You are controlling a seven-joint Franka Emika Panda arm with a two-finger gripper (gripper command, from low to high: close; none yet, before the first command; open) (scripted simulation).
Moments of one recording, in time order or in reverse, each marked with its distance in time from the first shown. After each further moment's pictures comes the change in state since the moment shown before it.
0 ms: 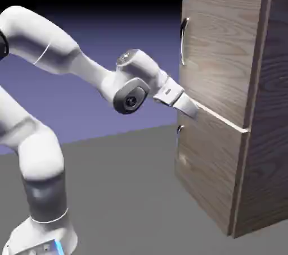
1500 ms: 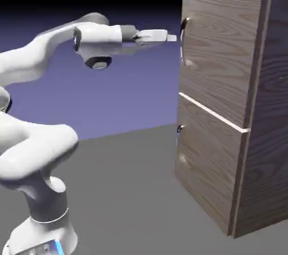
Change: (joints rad) arm -0.894 -0.800 0.892 0.266 1.895 -0.317 1.957
